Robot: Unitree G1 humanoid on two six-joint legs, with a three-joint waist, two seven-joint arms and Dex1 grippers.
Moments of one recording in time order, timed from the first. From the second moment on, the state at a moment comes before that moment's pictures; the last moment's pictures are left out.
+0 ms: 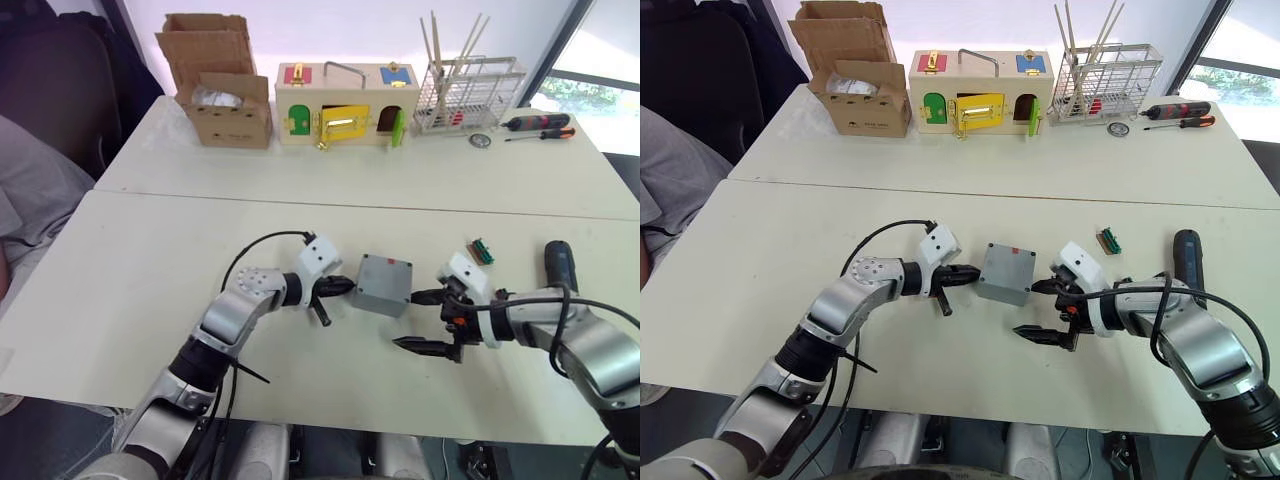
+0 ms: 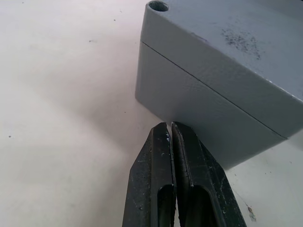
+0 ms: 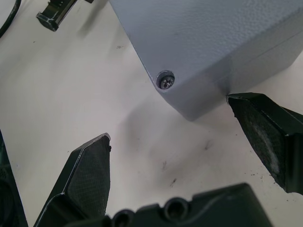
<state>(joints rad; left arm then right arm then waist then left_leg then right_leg) -0.51 0.26 -0.36 0.01 -0.19 0.62 -0.77 -0.16 -0.90 0.08 -0.43 0.40 0.78 0.96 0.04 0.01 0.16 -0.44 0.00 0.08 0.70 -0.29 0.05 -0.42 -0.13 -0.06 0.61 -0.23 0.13</state>
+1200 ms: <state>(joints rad) -0.26 0.20 -0.19 -0.51 -0.52 0.85 -0.57 -0.15 -0.57 -0.34 -0.01 0.32 0.43 0.52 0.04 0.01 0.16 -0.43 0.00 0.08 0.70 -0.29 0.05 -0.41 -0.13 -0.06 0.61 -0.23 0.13</state>
